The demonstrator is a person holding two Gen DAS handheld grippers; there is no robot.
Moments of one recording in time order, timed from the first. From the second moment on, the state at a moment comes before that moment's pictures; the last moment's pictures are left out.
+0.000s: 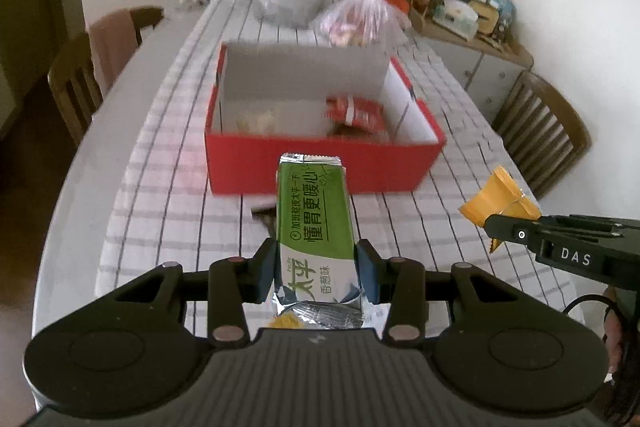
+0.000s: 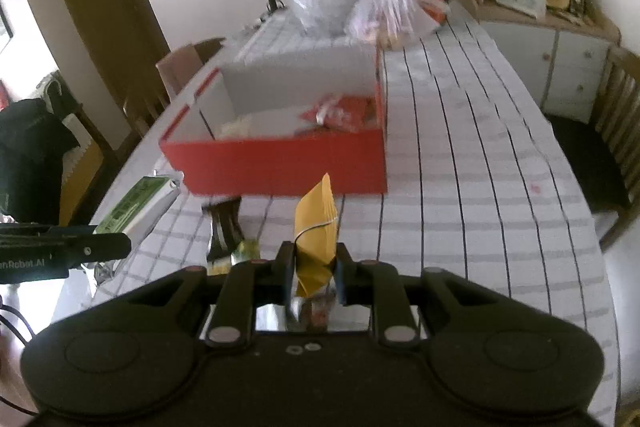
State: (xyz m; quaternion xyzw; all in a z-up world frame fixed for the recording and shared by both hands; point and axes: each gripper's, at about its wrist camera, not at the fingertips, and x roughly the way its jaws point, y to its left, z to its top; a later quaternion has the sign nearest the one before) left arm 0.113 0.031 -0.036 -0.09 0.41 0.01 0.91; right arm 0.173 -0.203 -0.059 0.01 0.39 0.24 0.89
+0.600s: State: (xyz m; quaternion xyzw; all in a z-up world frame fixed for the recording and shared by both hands) left arm 0.216 0.055 -0.011 -0.03 0.38 0.05 0.92; right arm 0.281 -0.150 -0.033 -0.01 0.37 0.25 0.89
